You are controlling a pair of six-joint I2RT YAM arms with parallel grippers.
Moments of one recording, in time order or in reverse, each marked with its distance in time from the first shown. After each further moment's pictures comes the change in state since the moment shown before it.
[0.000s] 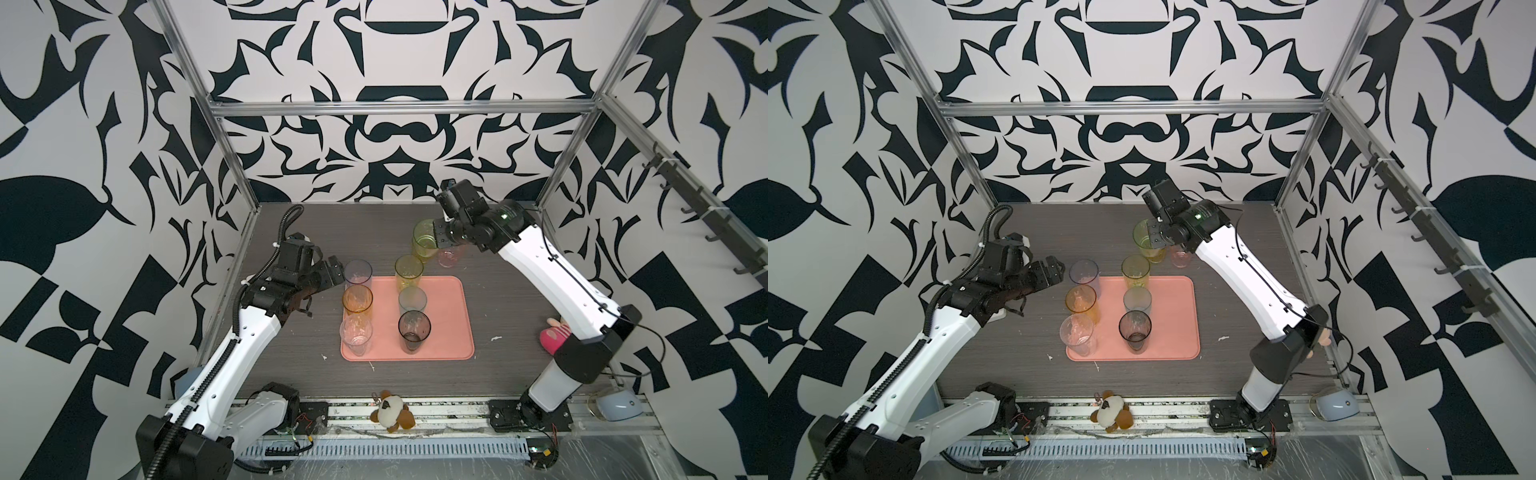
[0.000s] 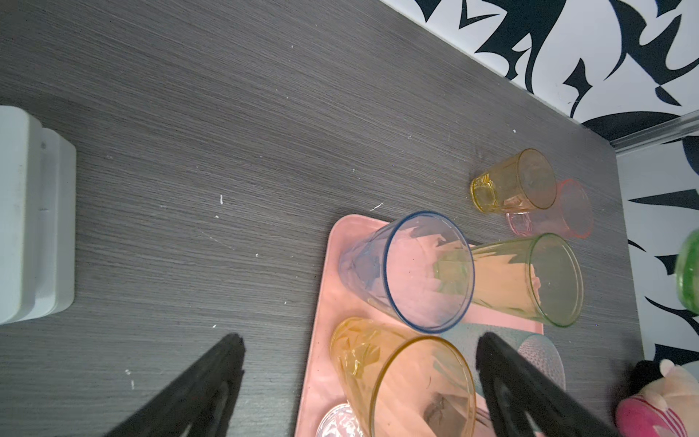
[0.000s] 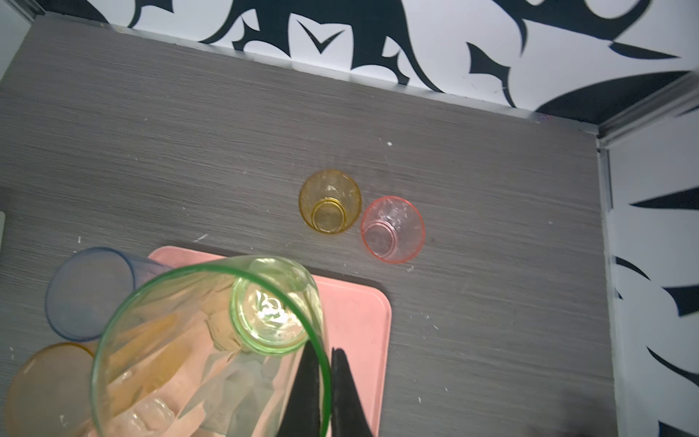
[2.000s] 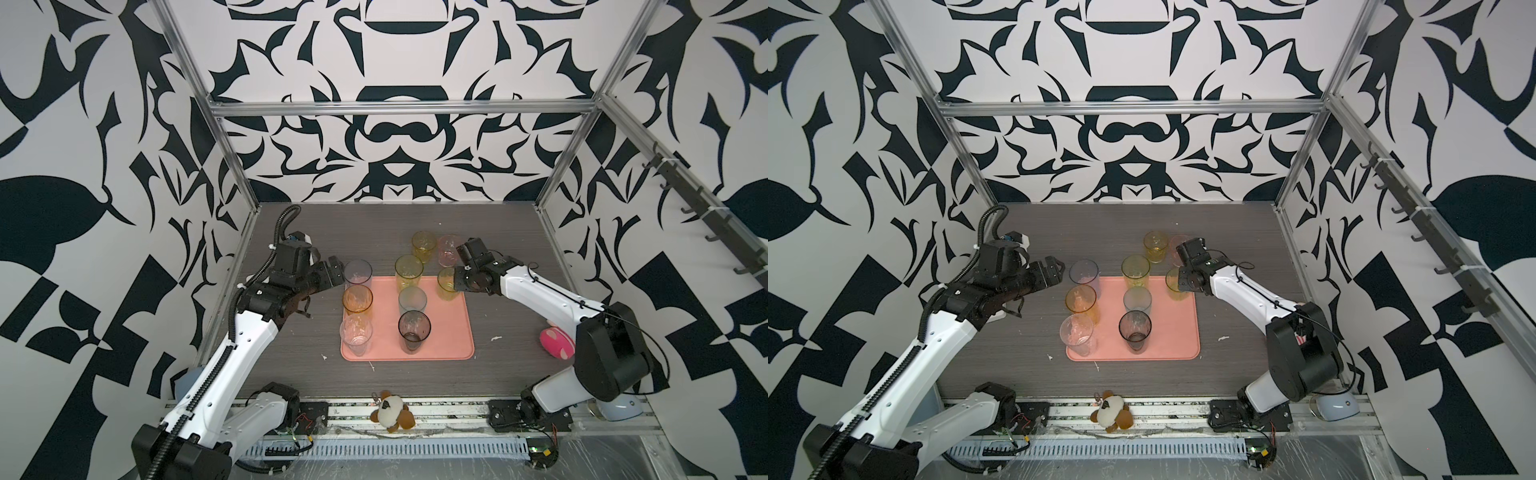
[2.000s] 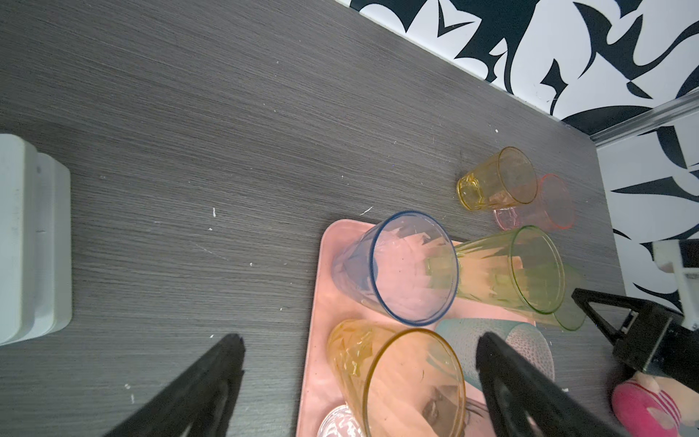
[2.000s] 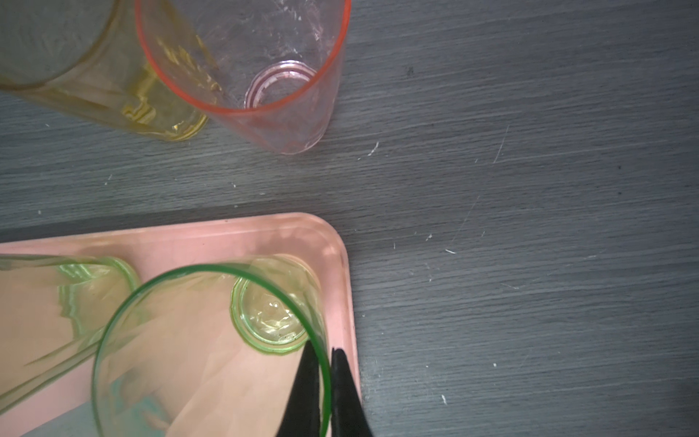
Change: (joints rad) left arm 0.000 -0.032 -0.003 0.014 0.019 0.042; right arm -0.208 -0.089 -0.839 0.558 -0.119 0.145
